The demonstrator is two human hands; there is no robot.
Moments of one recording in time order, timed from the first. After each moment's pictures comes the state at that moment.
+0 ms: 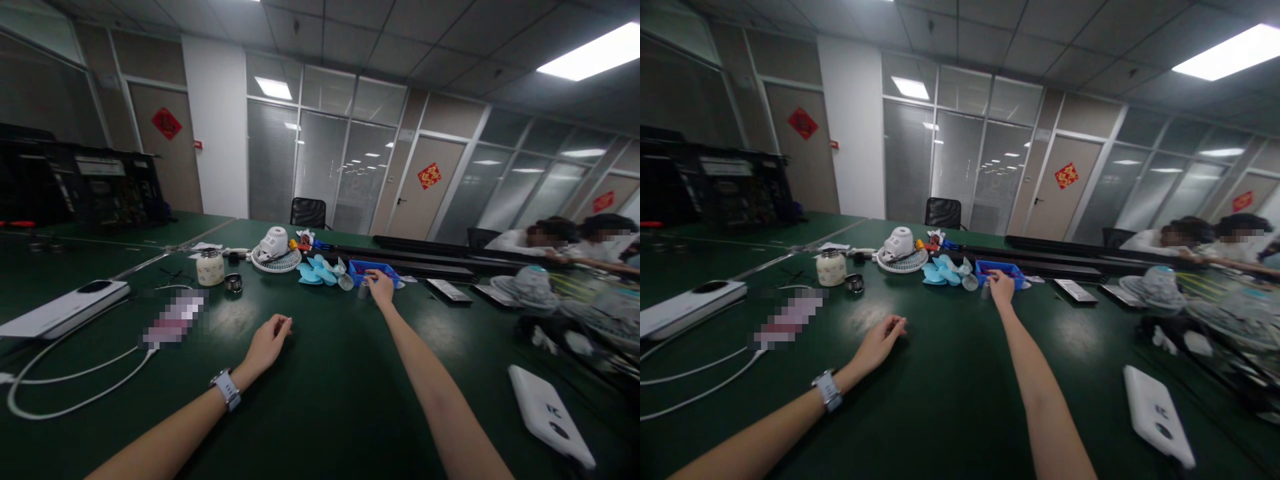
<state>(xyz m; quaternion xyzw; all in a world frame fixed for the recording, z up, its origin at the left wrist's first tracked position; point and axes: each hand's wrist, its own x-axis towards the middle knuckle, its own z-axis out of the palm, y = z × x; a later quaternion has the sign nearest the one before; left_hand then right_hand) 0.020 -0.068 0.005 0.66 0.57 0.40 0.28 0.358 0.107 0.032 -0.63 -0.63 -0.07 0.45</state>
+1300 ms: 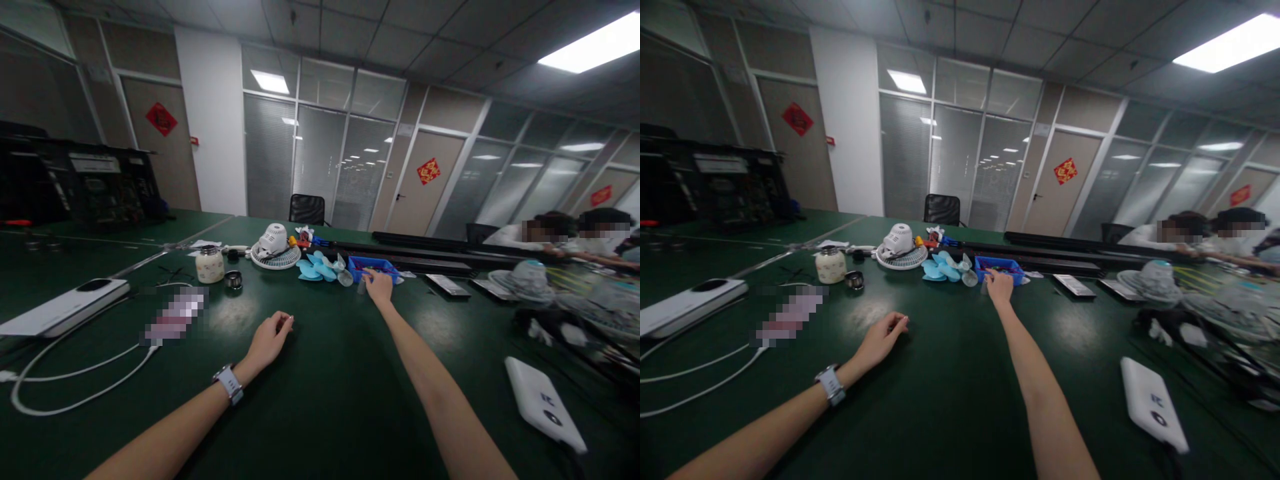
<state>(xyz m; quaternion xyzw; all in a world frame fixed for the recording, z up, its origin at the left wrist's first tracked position) 0.020 -0.068 0.005 0.68 0.56 0.38 0.28 0.352 0.096 0.024 -0.66 -0.65 -0.14 0.35</state>
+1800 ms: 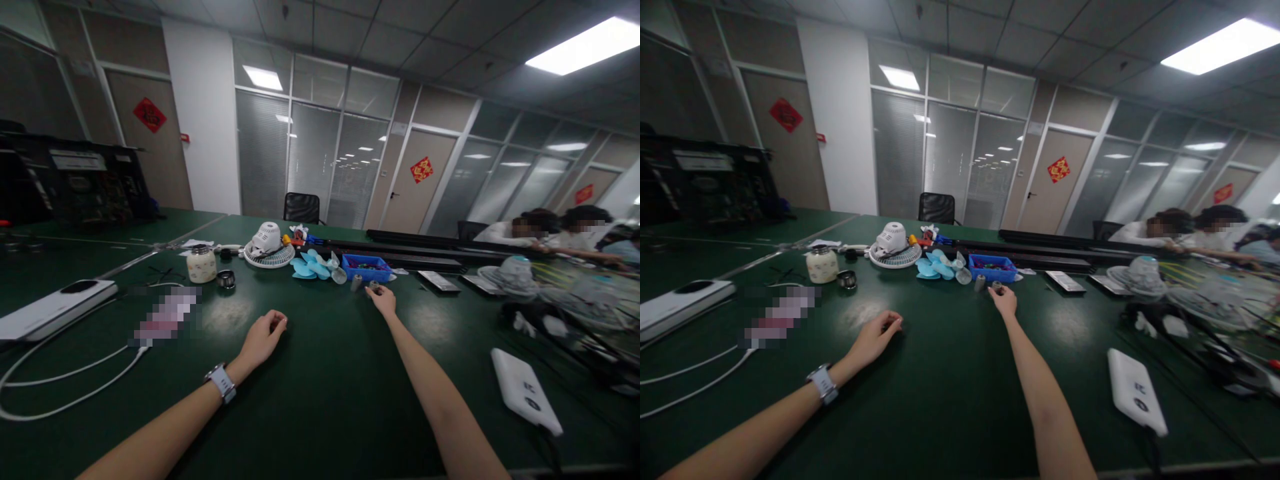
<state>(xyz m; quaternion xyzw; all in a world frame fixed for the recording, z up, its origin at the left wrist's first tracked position) 0.019 -0.065 -0.001 0.69 0.55 0.38 0.26 0.399 0.078 -0.020 -0.72 -0.53 0.05 0.45</state>
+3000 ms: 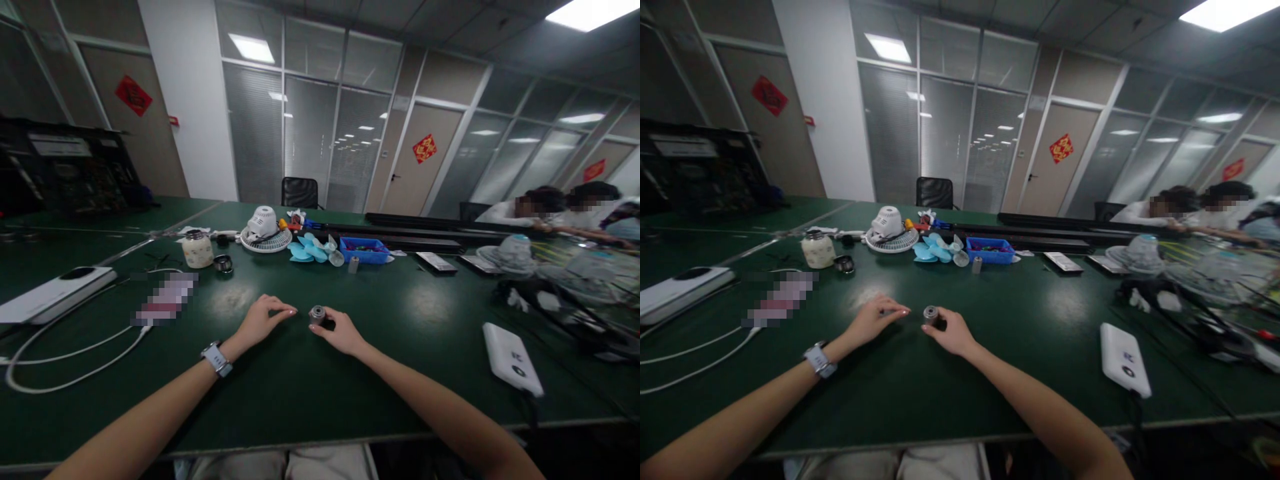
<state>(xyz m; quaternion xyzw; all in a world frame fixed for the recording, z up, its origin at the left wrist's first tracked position) 0.021 -0.073 0.014 0.81 0.44 0.33 0.19 0.258 -0.094 0.004 -0.44 -0.77 0.32 0.34</state>
